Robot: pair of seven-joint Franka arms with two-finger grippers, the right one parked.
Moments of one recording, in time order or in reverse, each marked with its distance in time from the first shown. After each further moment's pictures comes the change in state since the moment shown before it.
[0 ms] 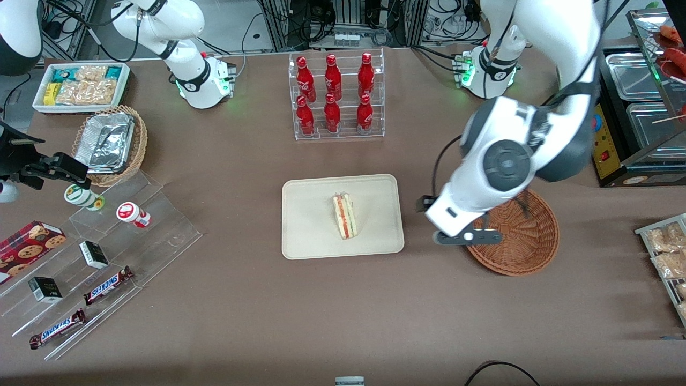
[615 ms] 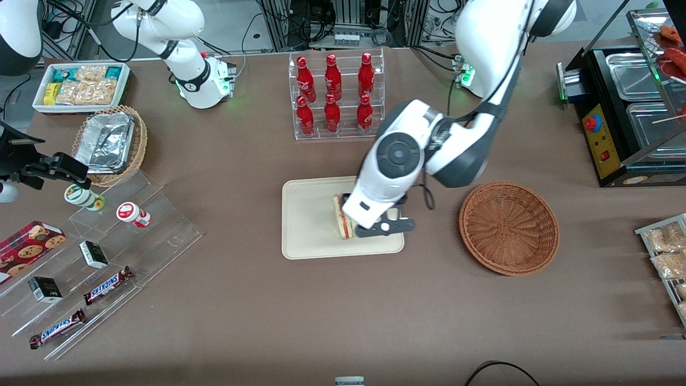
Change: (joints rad) arm -0.189 0.246 -0.044 0.282 -0.056 0.037 -0.376
